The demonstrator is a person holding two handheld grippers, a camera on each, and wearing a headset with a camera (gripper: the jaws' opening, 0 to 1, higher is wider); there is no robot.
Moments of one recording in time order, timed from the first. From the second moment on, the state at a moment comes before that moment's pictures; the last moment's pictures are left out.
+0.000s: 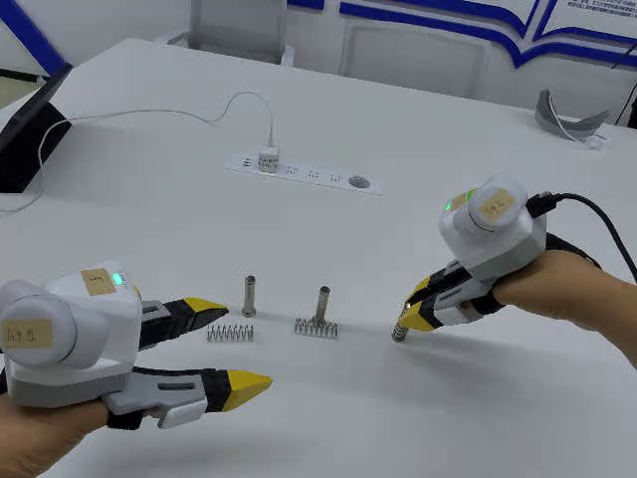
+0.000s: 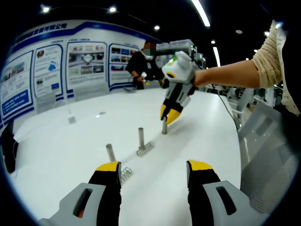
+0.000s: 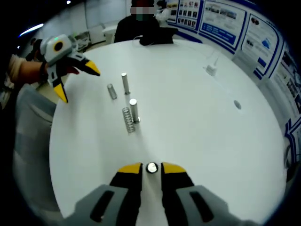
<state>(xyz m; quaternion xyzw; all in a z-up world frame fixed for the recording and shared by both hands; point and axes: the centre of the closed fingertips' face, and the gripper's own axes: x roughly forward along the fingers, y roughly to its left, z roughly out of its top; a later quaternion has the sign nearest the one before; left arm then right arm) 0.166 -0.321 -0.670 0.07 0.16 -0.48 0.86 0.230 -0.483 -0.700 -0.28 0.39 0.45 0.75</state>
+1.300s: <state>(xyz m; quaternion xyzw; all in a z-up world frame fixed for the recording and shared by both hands) 0.163 -0.324 -0.670 0.08 0.17 -0.48 0.86 0.228 -0.400 -0.727 -0.34 0.36 0.53 0.69</state>
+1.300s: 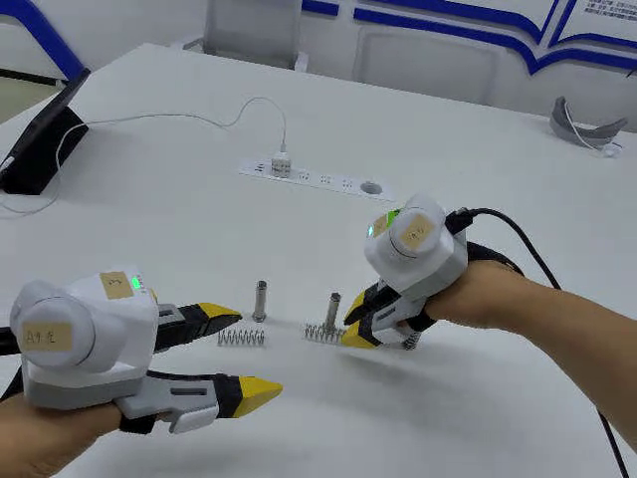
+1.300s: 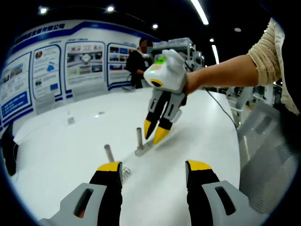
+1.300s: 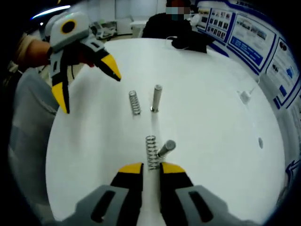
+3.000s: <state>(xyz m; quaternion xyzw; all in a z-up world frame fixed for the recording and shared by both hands) 0.153 -0.358 -0.669 0.13 0.15 -0.53 0.82 0.158 -0.383 -0.681 -0.41 0.33 0.60 0.61</state>
